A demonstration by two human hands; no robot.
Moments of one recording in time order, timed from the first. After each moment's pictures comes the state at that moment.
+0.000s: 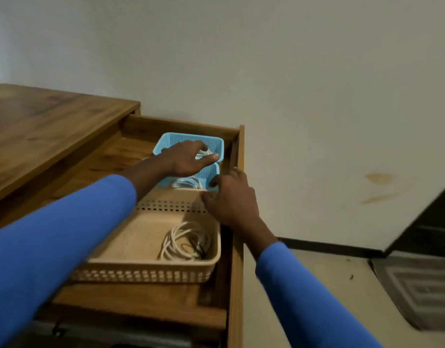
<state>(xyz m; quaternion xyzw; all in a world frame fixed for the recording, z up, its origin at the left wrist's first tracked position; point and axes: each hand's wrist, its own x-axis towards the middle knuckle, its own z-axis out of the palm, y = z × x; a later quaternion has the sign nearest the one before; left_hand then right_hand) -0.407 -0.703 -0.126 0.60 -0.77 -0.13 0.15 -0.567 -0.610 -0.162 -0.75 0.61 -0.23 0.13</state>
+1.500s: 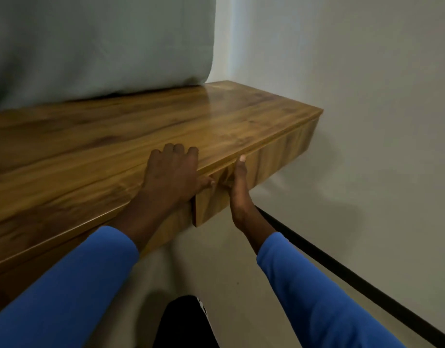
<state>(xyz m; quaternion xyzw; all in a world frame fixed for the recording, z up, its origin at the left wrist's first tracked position) -0.165 -0.393 -0.126 0.87 -0.45 0.18 -0.01 -0.257 -0.496 -0.198 -0.56 0.28 -0.36 0.70</state>
